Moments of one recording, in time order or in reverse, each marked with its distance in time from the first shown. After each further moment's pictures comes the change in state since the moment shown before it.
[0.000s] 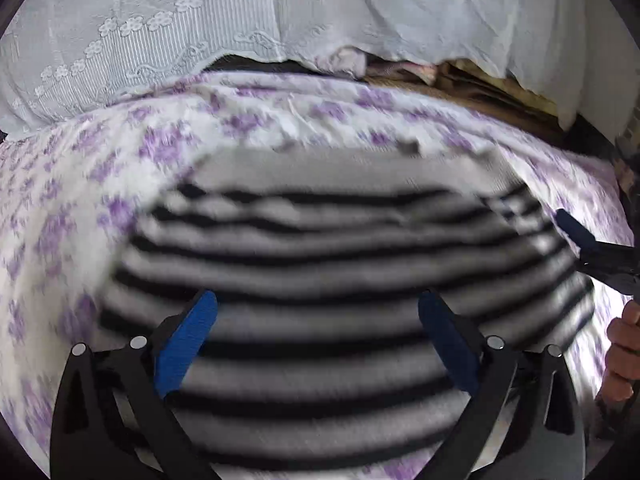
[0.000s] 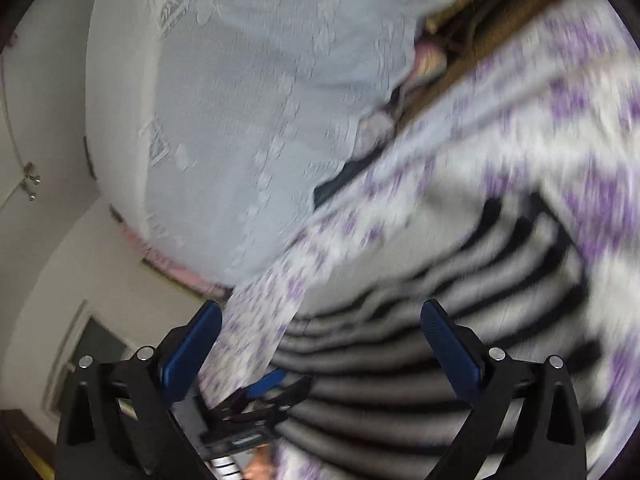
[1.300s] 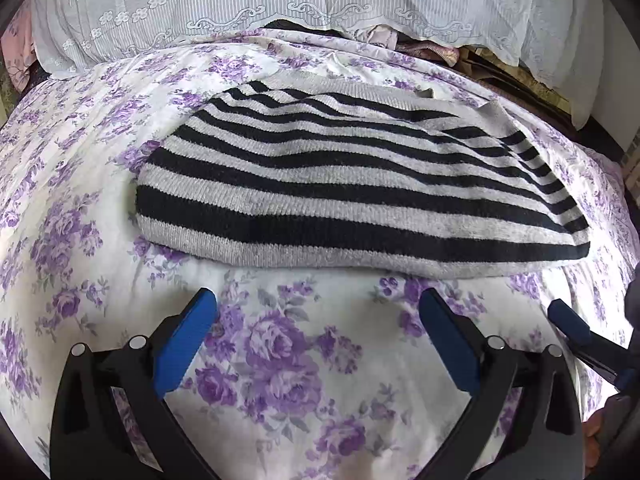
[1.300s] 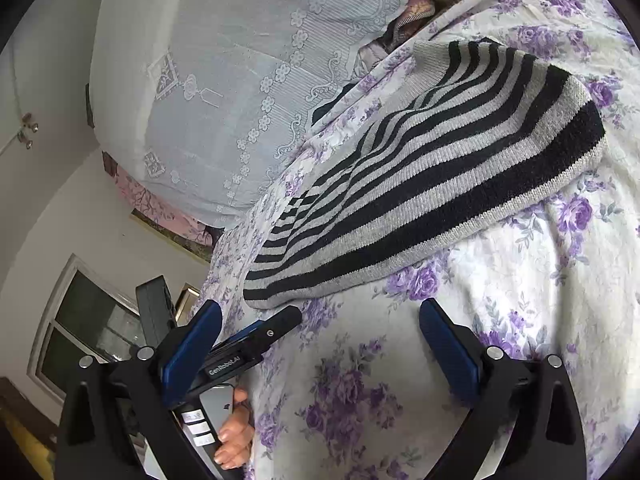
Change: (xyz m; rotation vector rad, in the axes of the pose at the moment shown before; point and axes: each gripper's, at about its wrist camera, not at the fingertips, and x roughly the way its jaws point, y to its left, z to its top) left arm -0.048 0.007 -0.086 -0.126 0.032 0.057; right arm -0.039 0.018 -0.137 -0.075 0.087 -0.070
